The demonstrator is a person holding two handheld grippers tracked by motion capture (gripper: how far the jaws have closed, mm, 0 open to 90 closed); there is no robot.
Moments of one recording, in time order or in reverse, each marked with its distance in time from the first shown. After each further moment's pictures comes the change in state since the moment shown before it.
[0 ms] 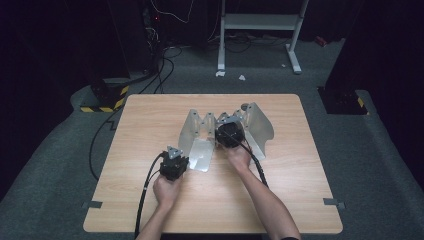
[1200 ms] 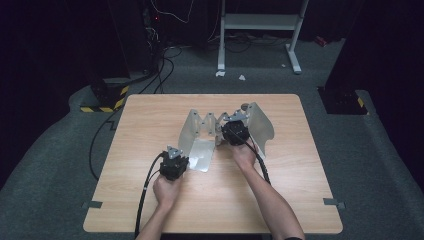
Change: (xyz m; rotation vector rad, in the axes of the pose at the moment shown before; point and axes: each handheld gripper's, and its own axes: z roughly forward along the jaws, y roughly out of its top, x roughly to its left) left arm 0.000 0.000 0.000 -0.001 -0.005 -0.009; right arm -0.011 0.005 -0.016 -0.039 -0.084 0.001
